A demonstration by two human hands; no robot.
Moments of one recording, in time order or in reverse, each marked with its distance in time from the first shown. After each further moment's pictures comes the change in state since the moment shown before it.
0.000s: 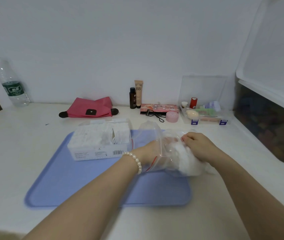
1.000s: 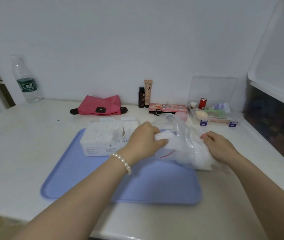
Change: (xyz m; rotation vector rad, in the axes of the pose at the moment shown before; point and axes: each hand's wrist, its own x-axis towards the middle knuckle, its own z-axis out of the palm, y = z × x) left_hand -0.048 0.010 -0.045 0.392 0.418 0.206; right_hand 0.014 0.031 -0.008 -0.138 0.142 0.013
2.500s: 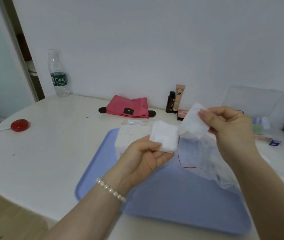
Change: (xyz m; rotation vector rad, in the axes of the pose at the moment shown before) left_hand -0.060 -0.047 -0.063 -1.752 -0.089 -0.393; right_hand -0.045 -0.178 0.017 0.995 0.118 -0.287
